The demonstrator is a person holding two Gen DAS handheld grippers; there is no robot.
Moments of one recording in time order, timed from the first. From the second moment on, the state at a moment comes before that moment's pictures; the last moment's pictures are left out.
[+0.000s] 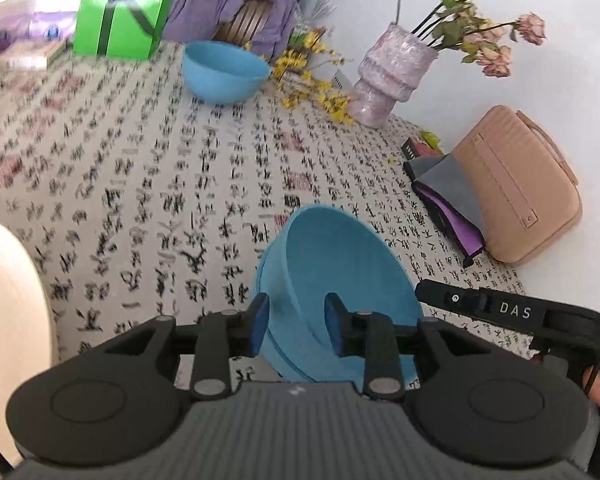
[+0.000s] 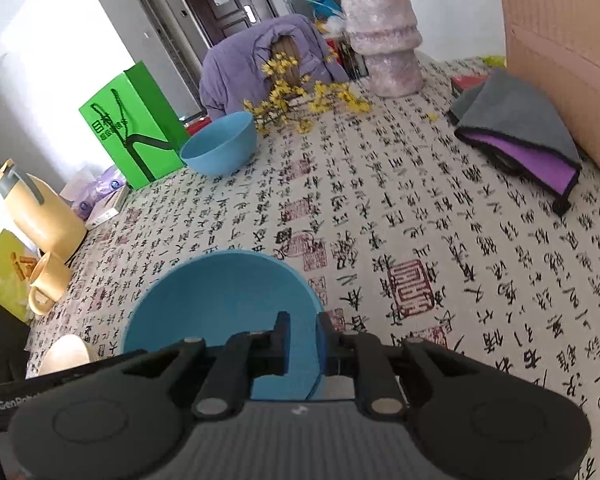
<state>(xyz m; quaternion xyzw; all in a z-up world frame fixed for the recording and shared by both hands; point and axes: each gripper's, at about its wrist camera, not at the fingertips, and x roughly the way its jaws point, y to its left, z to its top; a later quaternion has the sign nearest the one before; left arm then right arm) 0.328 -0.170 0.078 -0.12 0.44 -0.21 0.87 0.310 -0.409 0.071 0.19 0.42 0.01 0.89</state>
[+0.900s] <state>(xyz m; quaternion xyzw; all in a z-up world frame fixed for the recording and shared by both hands) 0.175 -0.059 0.073 -0.02 0.25 -0.07 0.97 0.181 -0.316 0.106 -0.06 0.21 0.05 0.97</state>
